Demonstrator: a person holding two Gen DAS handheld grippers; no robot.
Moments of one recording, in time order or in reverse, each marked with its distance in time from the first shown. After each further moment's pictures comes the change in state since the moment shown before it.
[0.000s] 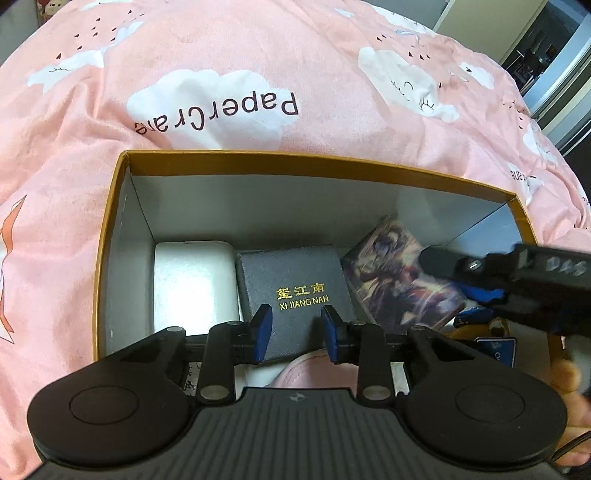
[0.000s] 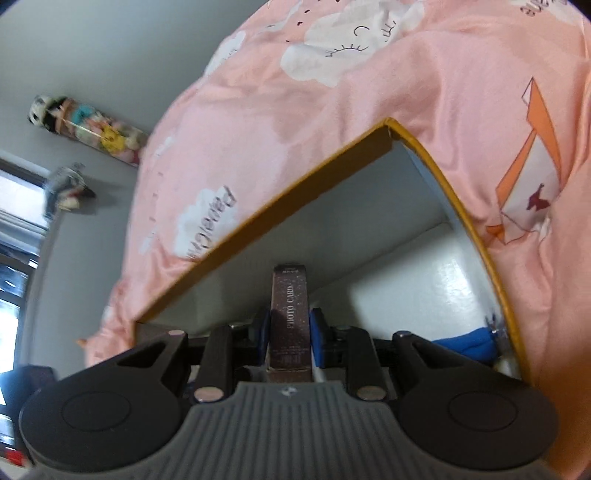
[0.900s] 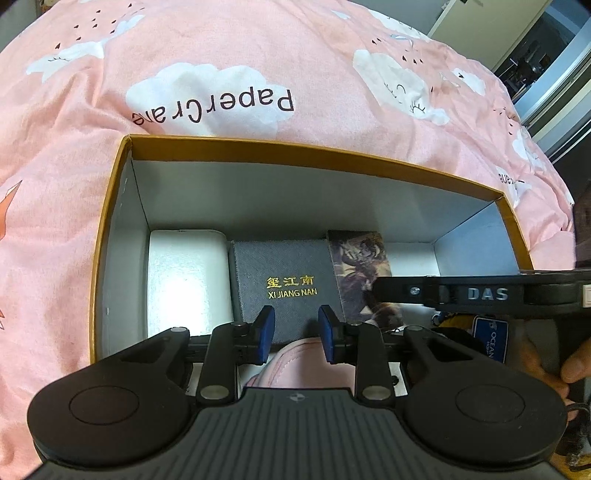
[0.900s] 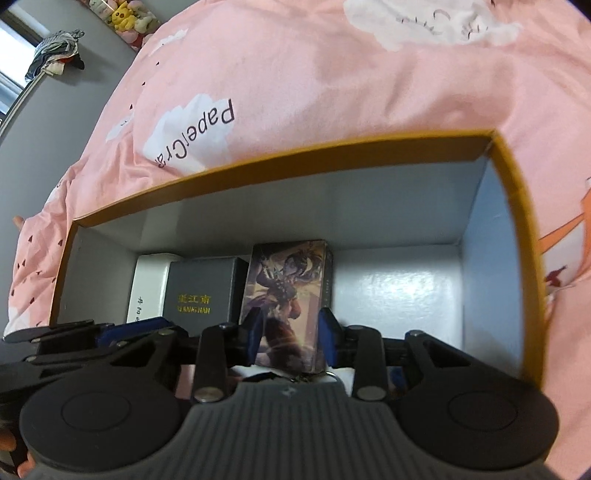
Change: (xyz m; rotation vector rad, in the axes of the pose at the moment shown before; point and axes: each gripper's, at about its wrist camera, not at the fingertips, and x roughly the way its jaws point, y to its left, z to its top) left arm -0.005 0.006 -0.009 -0.022 -0.006 -0.050; right arm 0.041 0.025 0.010 -0.354 0.223 -0.160
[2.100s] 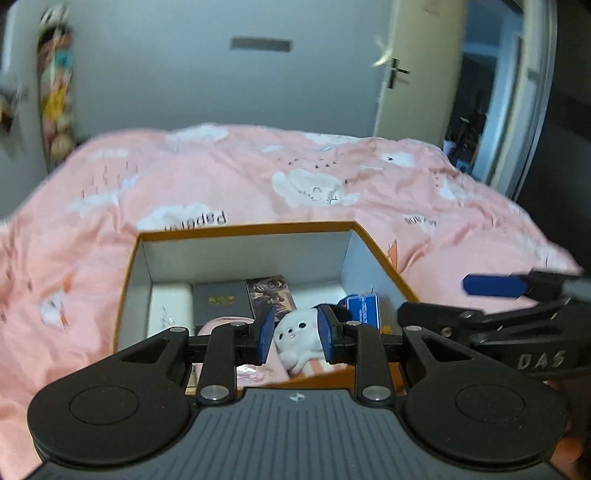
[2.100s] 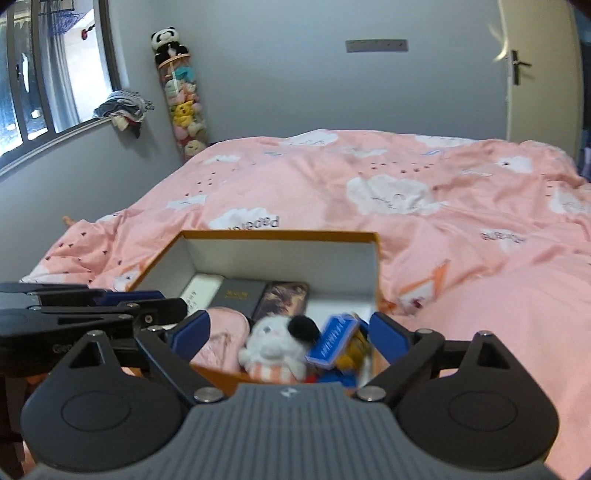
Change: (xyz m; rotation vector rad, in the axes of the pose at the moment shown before) left arm -0.127 -0.112 -0.142 0.255 -0.494 0.098; right arm -0.182 0.032 -0.188 -0.298 -0.566 -0.143
